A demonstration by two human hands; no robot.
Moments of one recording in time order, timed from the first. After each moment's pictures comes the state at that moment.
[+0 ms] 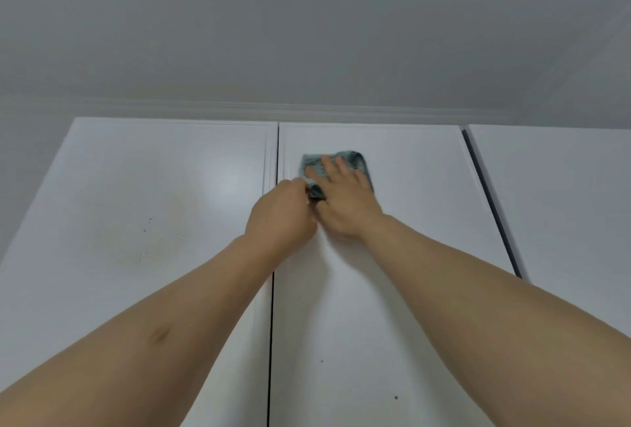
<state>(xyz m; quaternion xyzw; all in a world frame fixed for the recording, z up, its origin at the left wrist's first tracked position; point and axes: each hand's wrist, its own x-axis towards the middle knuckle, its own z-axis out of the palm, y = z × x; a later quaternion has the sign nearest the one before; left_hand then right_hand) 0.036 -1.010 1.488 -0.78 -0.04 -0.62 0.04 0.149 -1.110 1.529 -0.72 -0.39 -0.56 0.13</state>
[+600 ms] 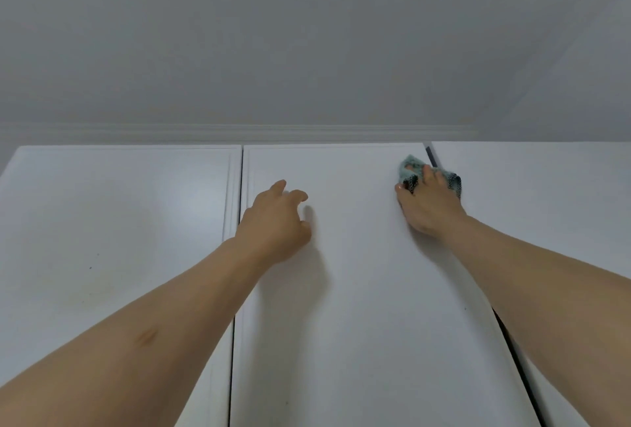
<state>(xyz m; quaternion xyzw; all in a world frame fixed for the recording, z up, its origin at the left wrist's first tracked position) 0.058 -1.039 1.516 -0.82 -0.03 -0.57 0.06 0.242 -1.270 1.547 -0.78 -0.20 -0.52 0.30</state>
